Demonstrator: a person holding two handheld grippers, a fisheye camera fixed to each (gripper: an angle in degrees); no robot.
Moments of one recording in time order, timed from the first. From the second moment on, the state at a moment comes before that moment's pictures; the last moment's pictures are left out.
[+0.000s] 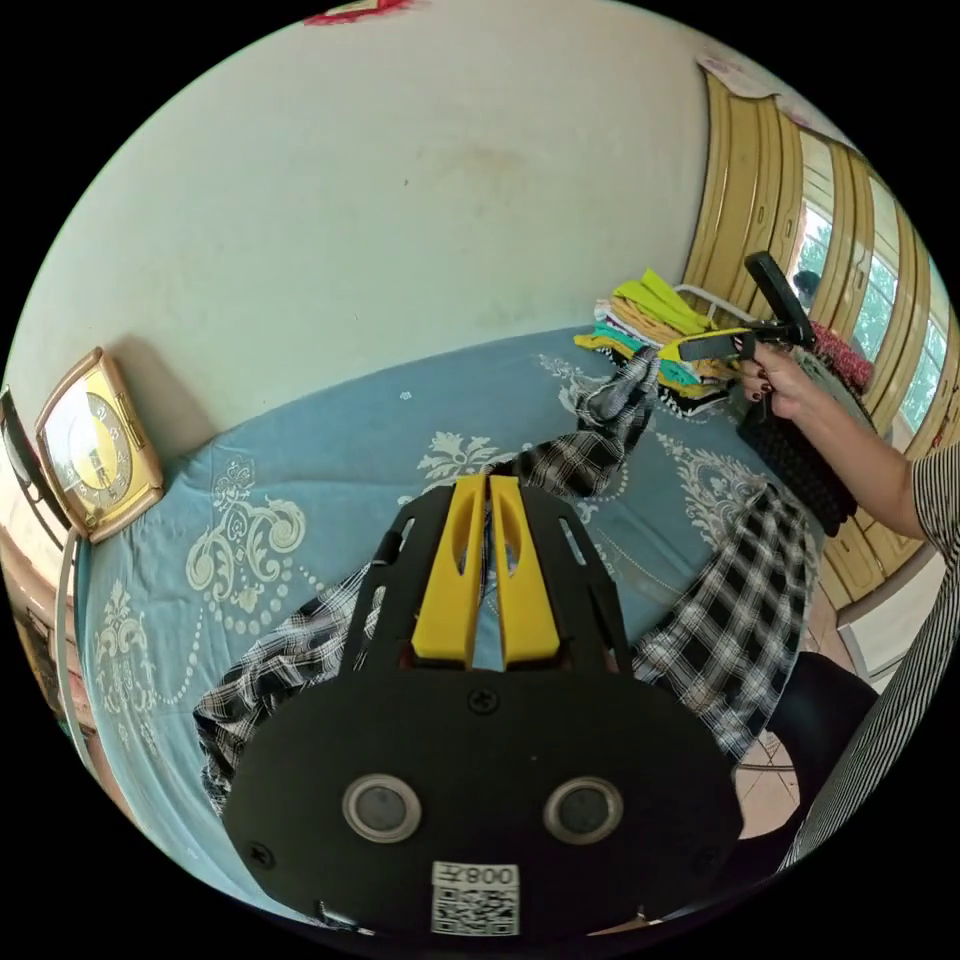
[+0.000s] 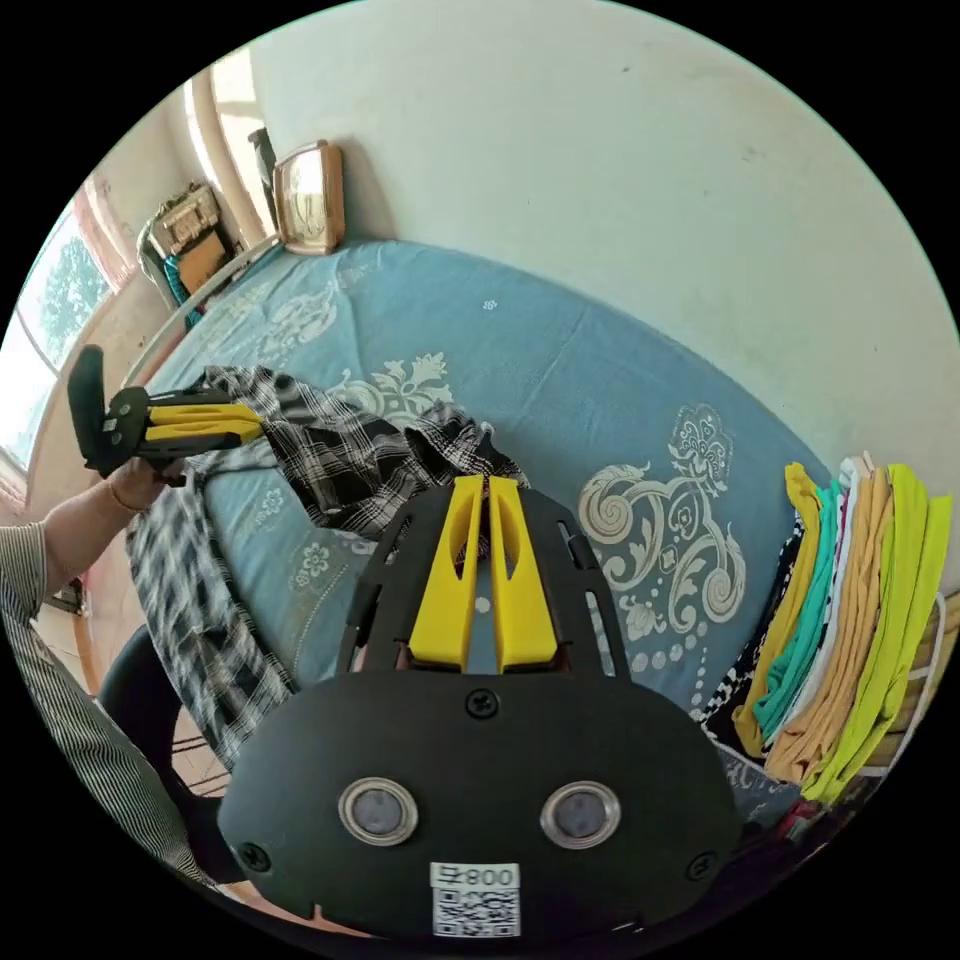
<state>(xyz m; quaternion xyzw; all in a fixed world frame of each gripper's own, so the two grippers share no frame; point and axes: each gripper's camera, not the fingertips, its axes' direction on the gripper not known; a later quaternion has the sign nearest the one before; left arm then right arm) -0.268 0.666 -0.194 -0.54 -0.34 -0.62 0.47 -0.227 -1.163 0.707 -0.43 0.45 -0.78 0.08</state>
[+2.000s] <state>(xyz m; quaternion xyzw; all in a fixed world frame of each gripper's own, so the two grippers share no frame) -0.157 0.791 -0.251 -0.57 -0.21 -0.74 0.31 -0.389 -1.338 0.764 -0.42 0.46 -0.74 0.24</state>
